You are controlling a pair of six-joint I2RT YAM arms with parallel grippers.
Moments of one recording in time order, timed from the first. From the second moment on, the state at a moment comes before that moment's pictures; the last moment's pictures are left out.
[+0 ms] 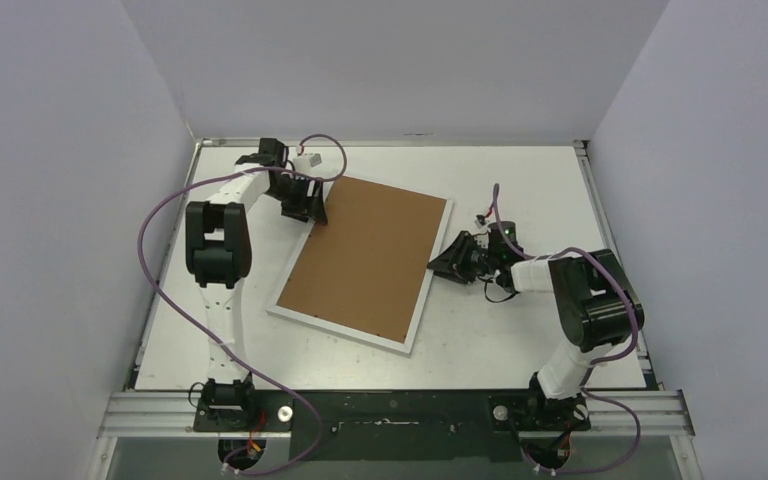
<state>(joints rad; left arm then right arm) -0.09 2.30 1.86 -0.79 0.55 0.14 0.24 1.72 0.65 0.34 -0.61 0.84</state>
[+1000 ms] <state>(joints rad) -0.09 2.30 1.86 -0.79 0.53 0.14 0.26 1.72 0.70 0.36 -0.62 0.86</state>
